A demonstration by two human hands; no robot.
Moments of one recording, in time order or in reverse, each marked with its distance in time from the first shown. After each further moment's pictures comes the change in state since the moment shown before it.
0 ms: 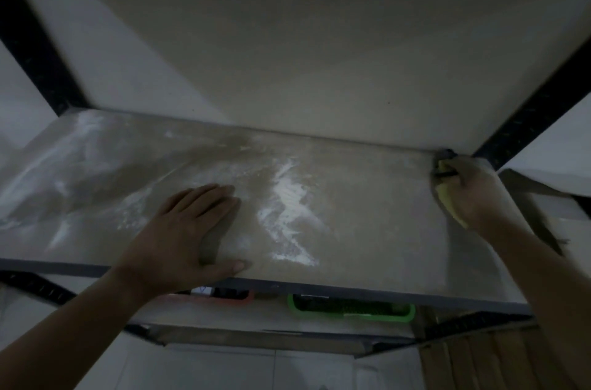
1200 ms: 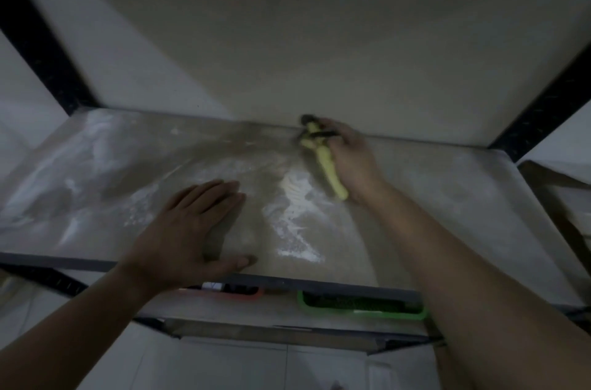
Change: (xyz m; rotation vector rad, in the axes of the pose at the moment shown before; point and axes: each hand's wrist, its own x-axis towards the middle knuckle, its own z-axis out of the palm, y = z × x) left_hand 0.000 0.003 -0.003 0.013 -0.031 -0.018; right_hand -0.003 -0.208 0.040 1.108 -0.098 -0.152
